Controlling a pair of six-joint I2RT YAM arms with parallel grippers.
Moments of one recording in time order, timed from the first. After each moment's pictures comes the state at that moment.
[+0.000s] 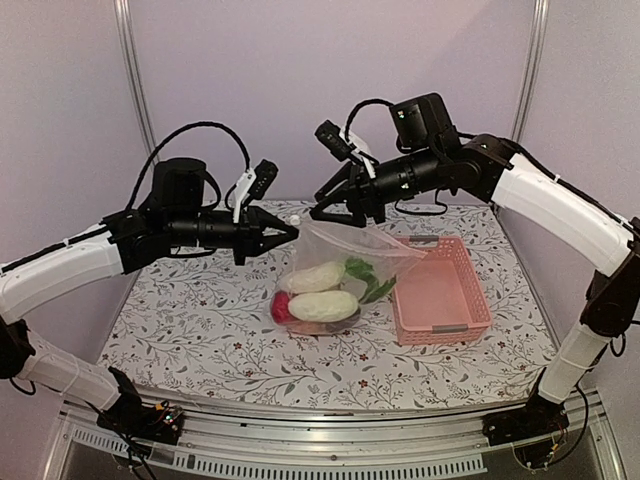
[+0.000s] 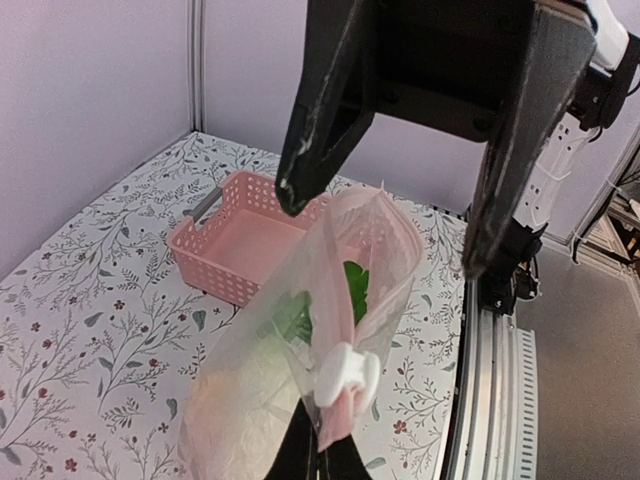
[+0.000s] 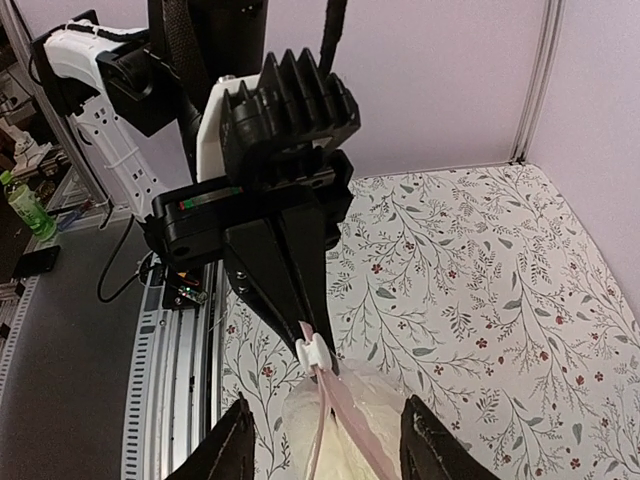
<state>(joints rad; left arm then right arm) -0.74 1.27 1.09 -0.14 0.51 0.01 0.85 1.69 1.82 -0.62 -0.59 -0.21</state>
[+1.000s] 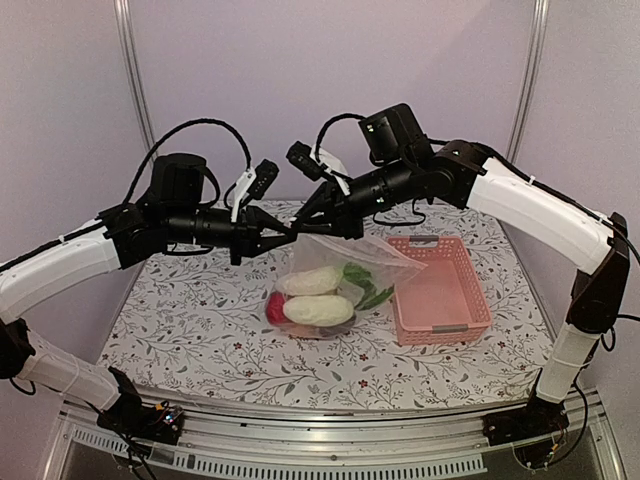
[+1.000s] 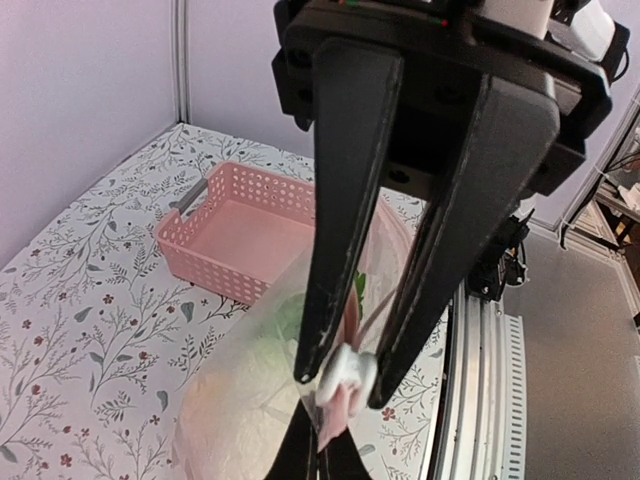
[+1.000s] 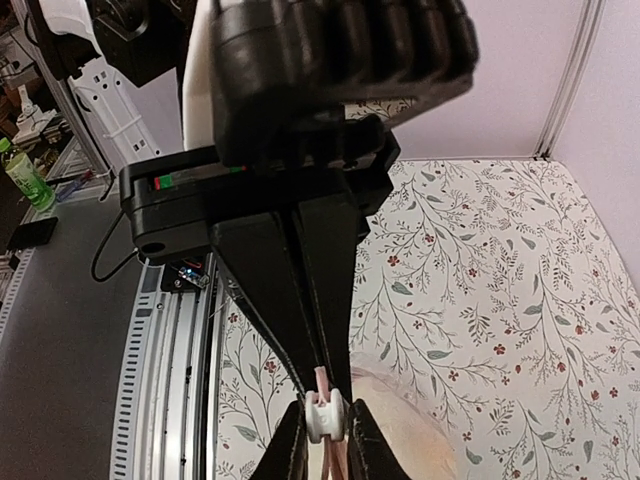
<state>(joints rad) -0.74 1.27 1.13 -0.24 0.54 0.03 0.93 1.79 1.89 -0.65 -0.55 -0.26</state>
